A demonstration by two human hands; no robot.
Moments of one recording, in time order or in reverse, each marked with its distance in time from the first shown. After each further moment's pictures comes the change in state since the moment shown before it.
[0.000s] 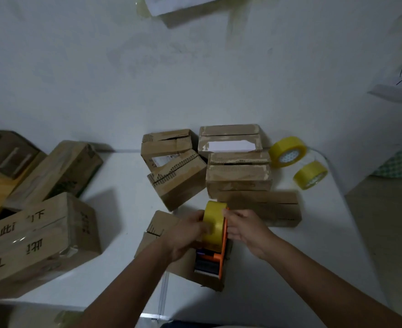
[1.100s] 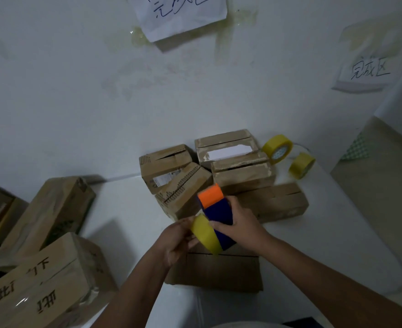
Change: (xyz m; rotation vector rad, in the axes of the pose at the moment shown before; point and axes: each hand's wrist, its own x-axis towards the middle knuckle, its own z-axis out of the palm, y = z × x) left_hand 0.010 -0.023 -0.103 -0.494 0.001 -0.035; right_hand -0.003 -0.006 0.086 -0.591 0.212 -0.426
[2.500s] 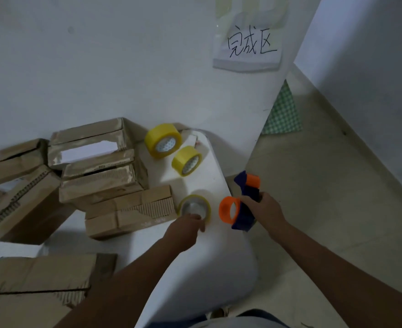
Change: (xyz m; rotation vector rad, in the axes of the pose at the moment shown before) left_hand 0.196 -0.170 0.341 1.832 -0.314 0.576; right_hand -0.038 0.280 -0.354 0.113 0.356 0.560
